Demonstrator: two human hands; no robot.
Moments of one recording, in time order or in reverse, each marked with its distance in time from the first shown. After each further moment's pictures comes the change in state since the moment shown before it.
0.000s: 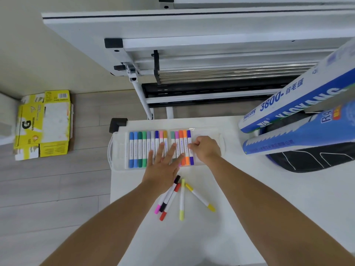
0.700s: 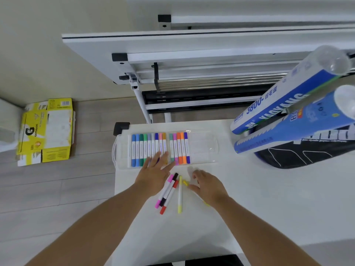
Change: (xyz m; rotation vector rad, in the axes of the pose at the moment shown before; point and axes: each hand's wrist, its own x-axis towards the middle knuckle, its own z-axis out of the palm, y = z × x) left_hand -0.037 -0.017 -0.012 0.026 -0.066 0.068; right_hand -0.119 0.067 0.017 -0.272 -0.134 -0.390
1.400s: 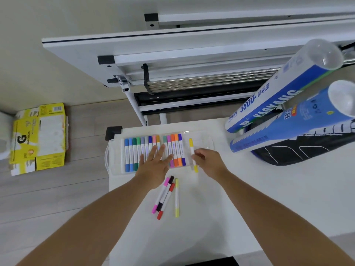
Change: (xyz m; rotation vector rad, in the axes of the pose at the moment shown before) left_hand 0.036 0.005 -0.021 -0.060 -0.104 -0.089; right_hand 0.054 0.018 -0.053 0.505 0.135 0.194
